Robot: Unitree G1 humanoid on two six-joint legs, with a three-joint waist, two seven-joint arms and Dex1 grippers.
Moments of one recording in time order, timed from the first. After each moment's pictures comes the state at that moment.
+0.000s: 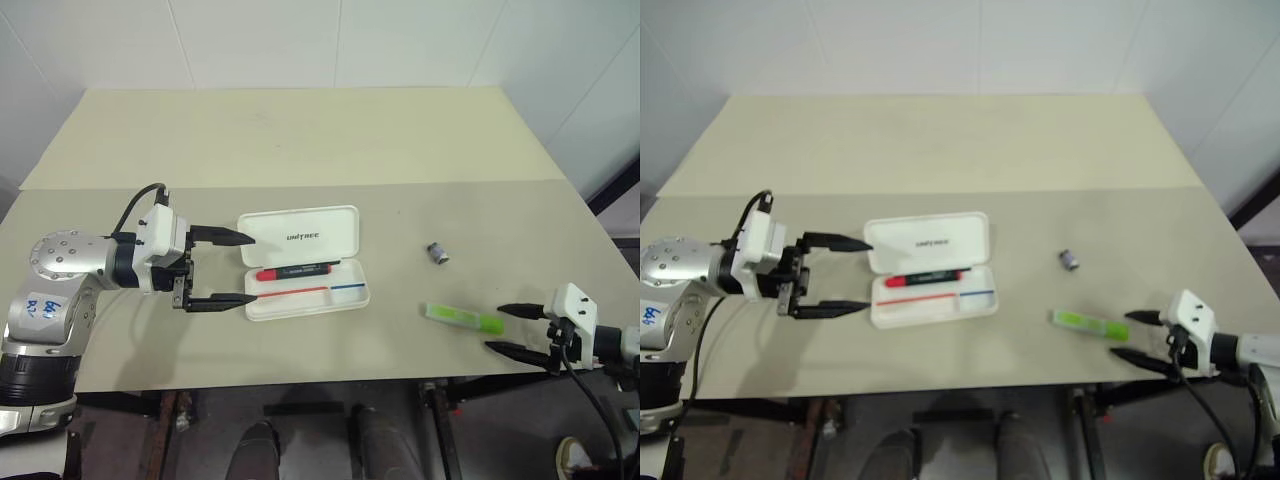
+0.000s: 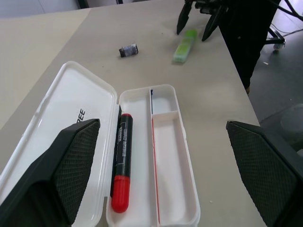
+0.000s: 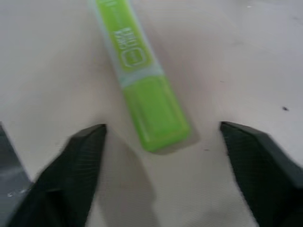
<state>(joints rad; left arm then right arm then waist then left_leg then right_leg) -0.43 0.83 0.14 -0.10 -0.49 0.25 -1.30 -0.04 -0.93 -0.21 0.29 0.32 -0.02 1.28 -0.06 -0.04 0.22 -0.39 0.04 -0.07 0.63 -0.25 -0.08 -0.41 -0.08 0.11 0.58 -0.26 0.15</state>
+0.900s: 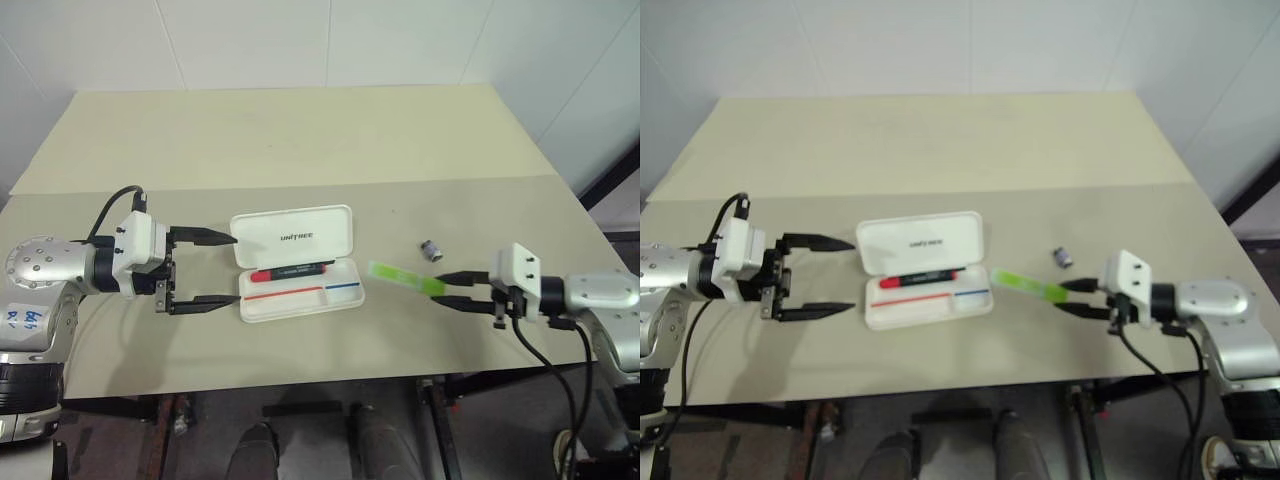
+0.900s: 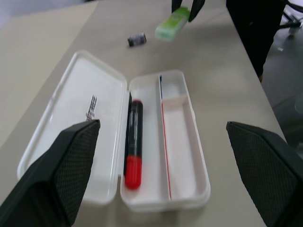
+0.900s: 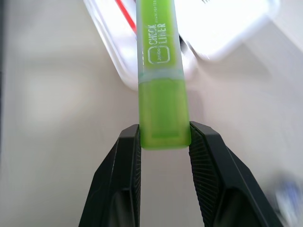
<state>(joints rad) -0.34 0.88 0.20 -0.06 -0.48 0.13 -1.31 -0.33 -0.84 -0.02 -0.05 0.35 0.12 1.26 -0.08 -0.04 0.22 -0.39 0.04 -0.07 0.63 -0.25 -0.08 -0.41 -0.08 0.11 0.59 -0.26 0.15</state>
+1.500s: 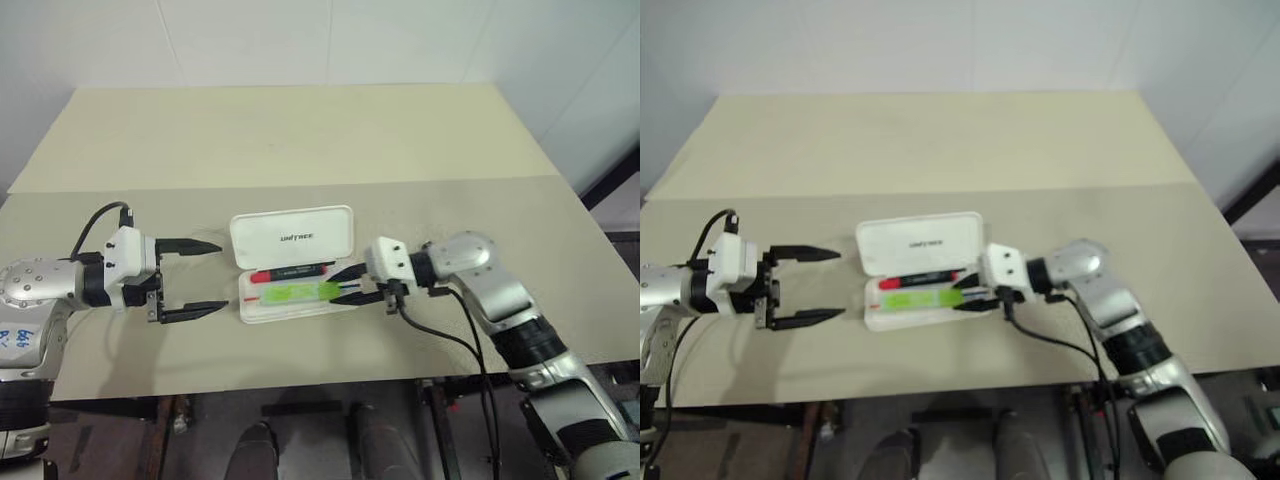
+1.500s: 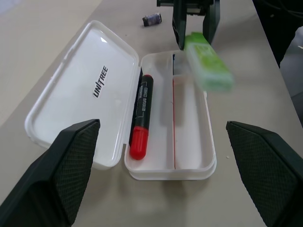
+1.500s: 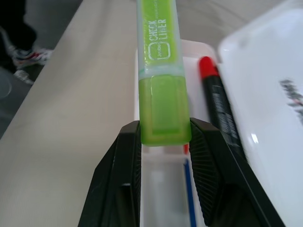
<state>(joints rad) -0.26 0.88 0.23 -0.03 -0.46 0.09 -1.26 -0.71 -0.50 0.36 0.14 0.17 0.05 1.33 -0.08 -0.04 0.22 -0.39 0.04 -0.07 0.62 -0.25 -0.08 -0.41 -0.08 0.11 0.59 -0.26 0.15</state>
